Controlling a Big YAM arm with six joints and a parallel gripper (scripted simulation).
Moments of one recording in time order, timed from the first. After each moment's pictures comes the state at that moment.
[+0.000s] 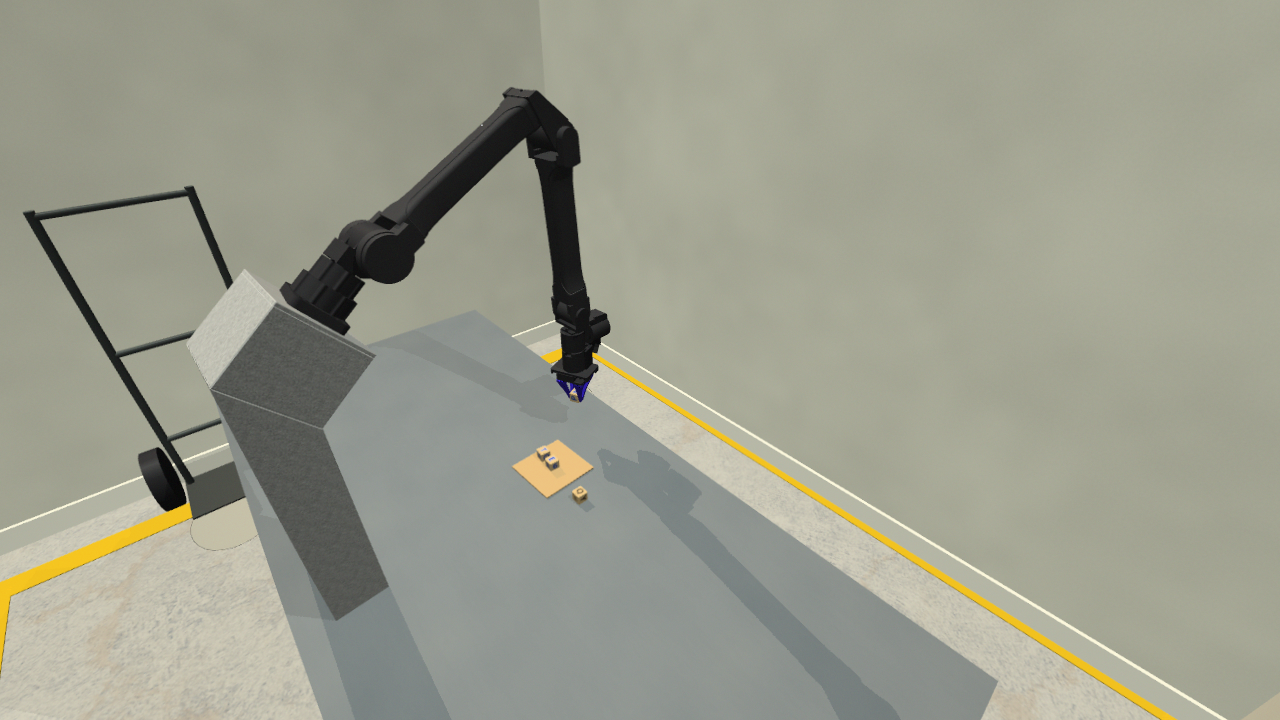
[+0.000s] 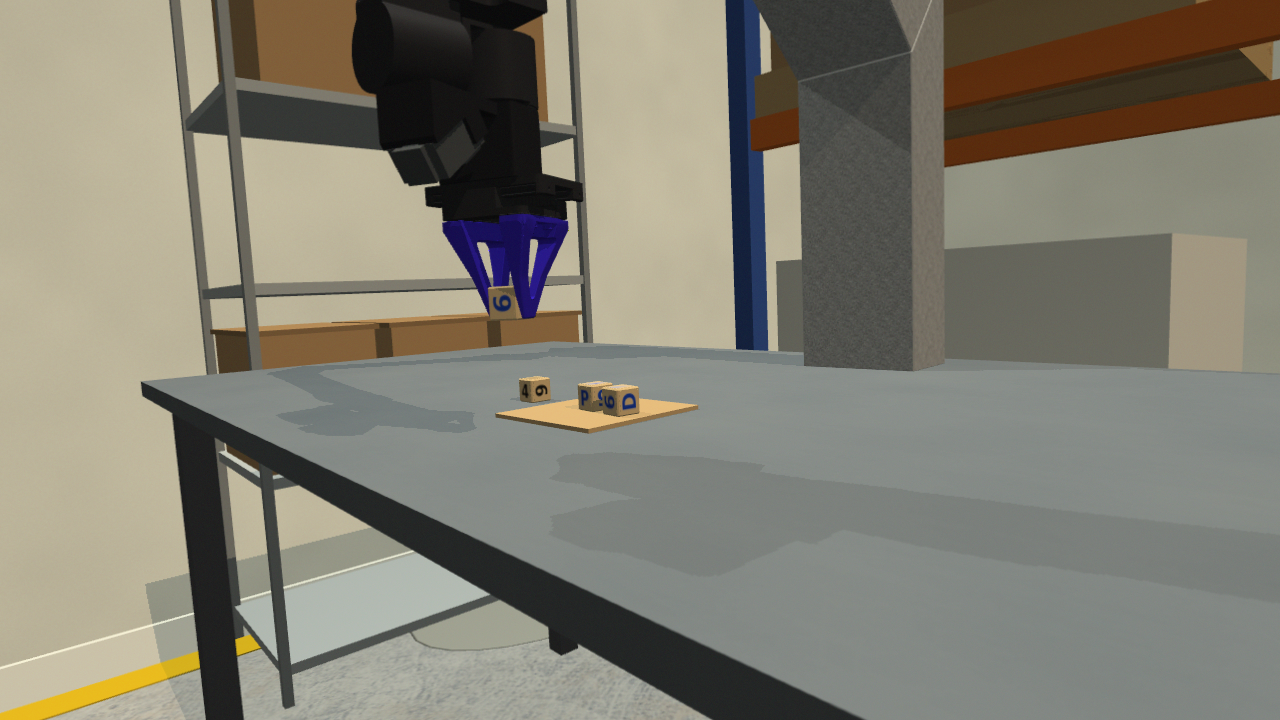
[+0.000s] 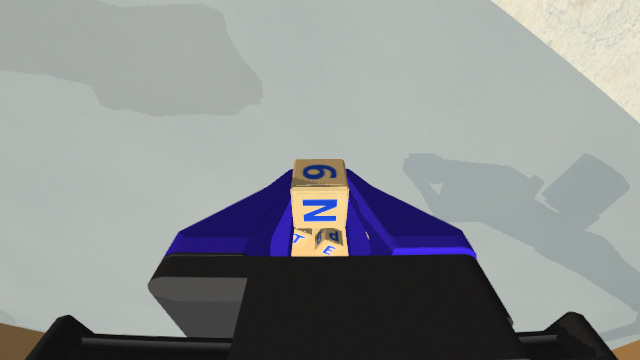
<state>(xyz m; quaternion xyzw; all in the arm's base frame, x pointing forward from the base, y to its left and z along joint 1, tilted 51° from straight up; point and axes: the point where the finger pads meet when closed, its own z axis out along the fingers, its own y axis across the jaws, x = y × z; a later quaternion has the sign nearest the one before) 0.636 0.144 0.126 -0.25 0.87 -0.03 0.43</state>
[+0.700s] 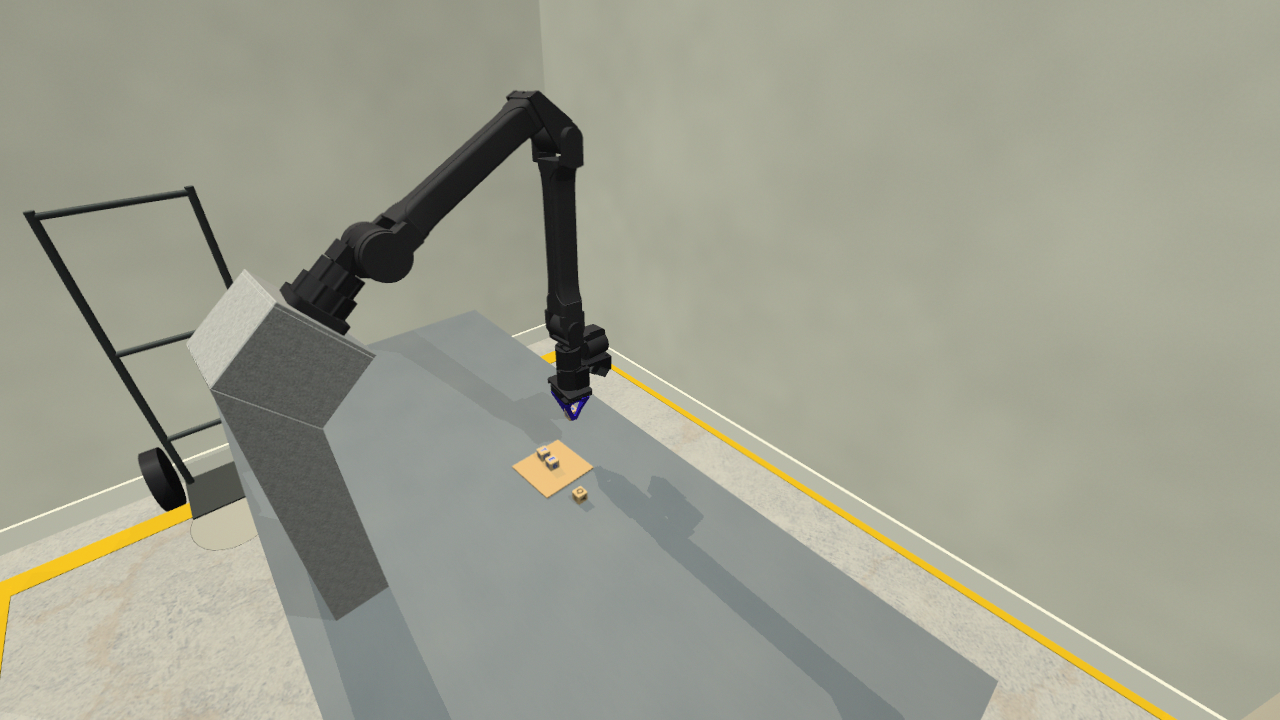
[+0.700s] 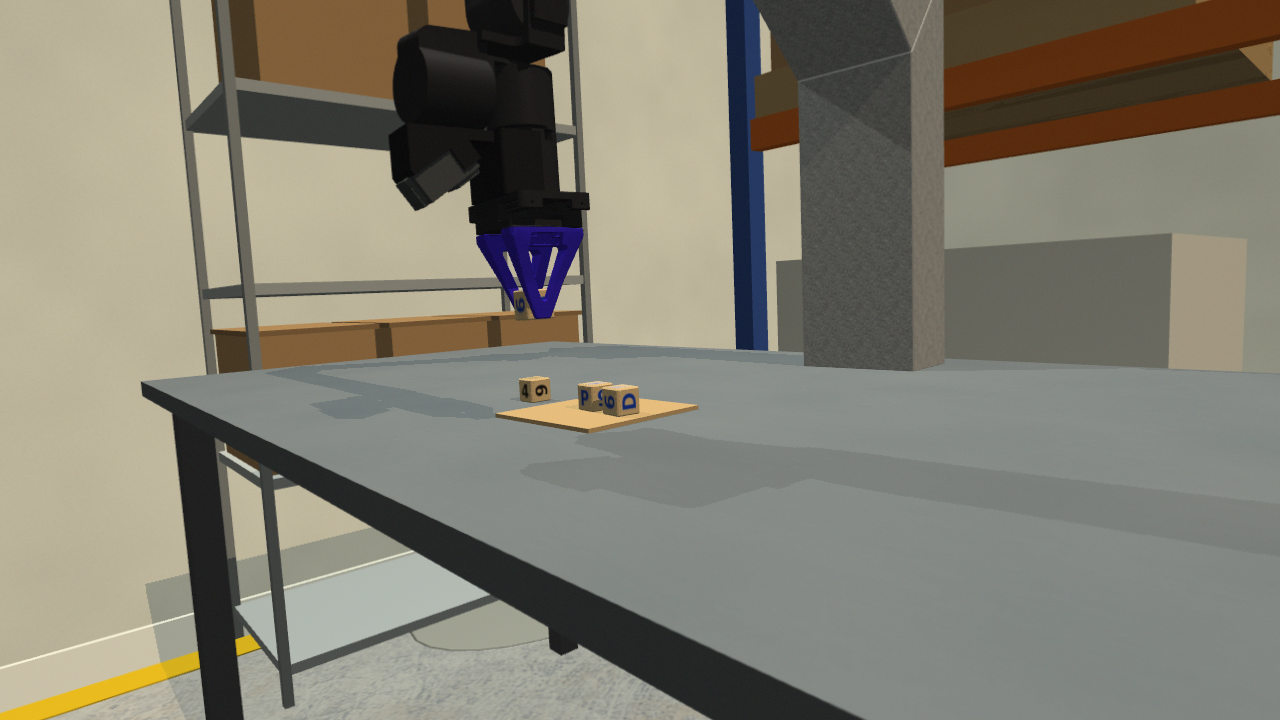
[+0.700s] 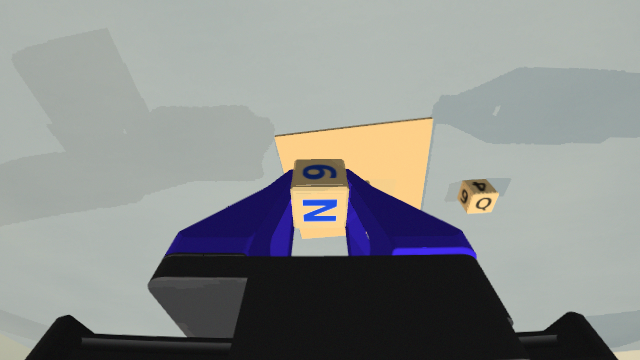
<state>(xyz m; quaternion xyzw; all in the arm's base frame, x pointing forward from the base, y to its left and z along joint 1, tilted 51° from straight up) 0.615 0.097 0.083 -0.02 0.90 0.09 0.42</state>
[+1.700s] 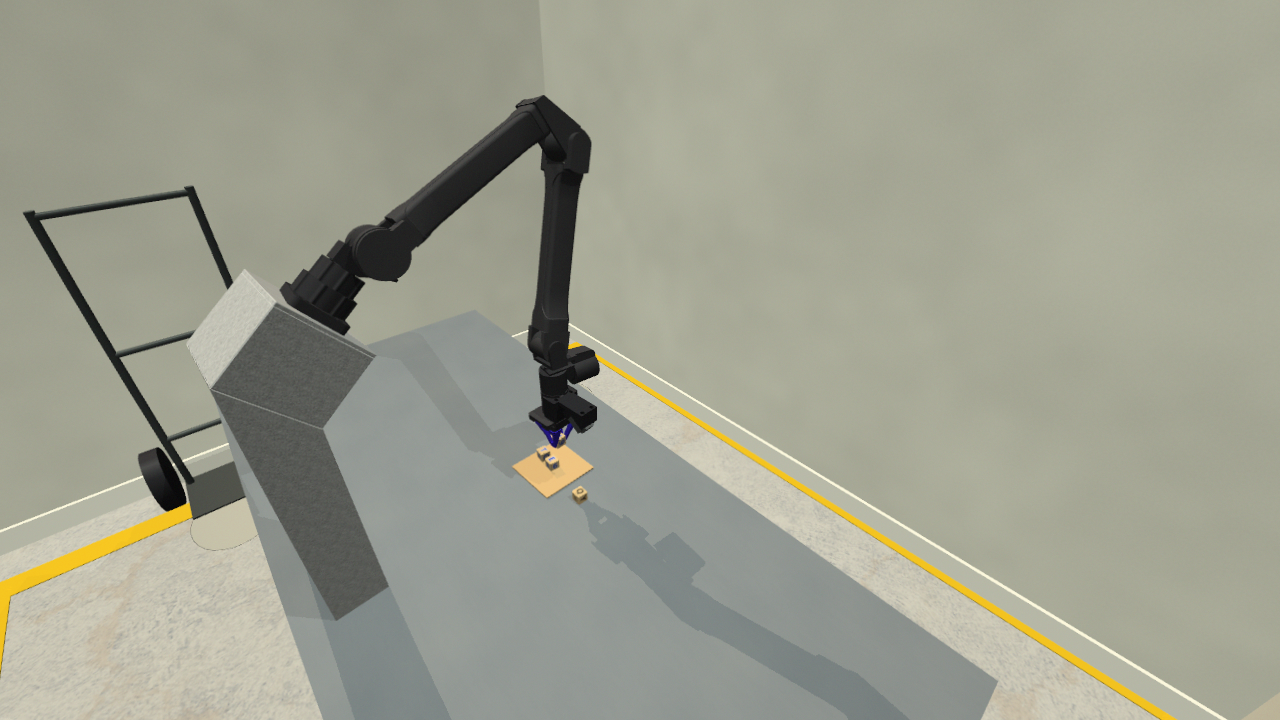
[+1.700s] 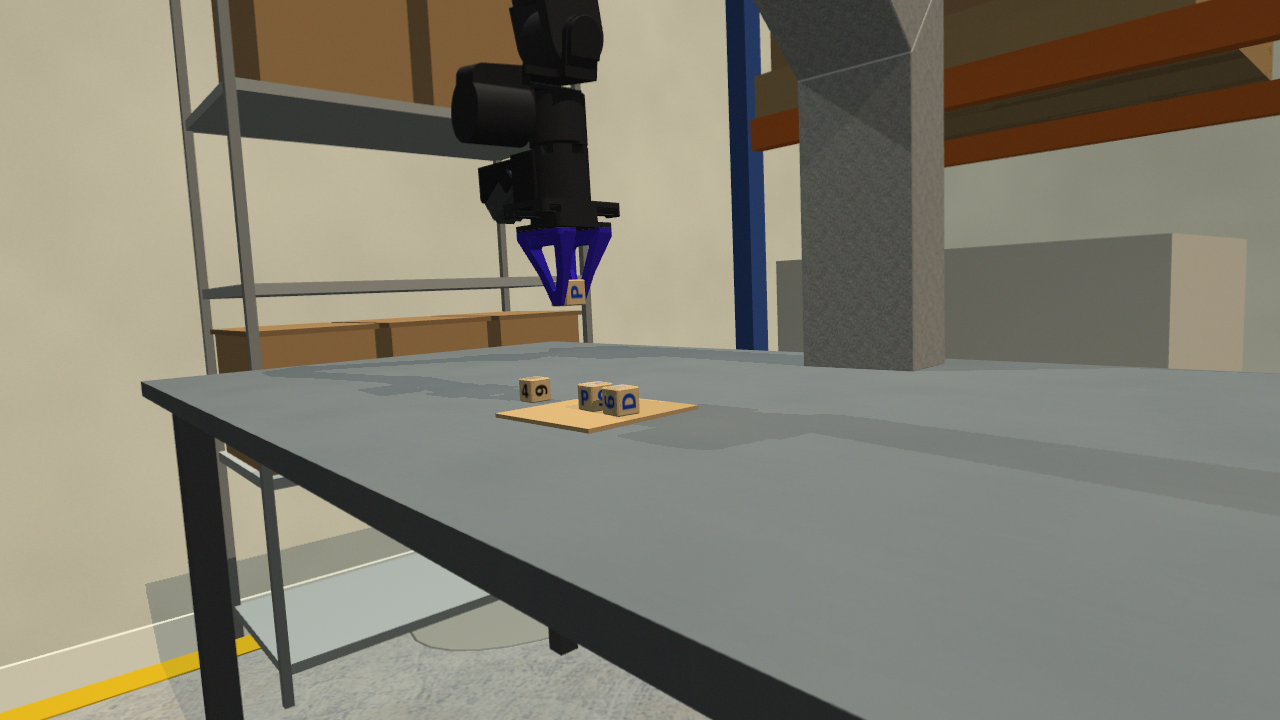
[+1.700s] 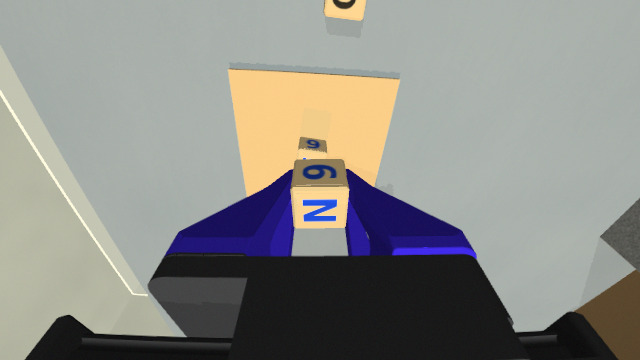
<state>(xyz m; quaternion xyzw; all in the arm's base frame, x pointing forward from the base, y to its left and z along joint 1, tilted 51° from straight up) 0.565 0.023 0.018 0.56 0.71 0.33 0.27</state>
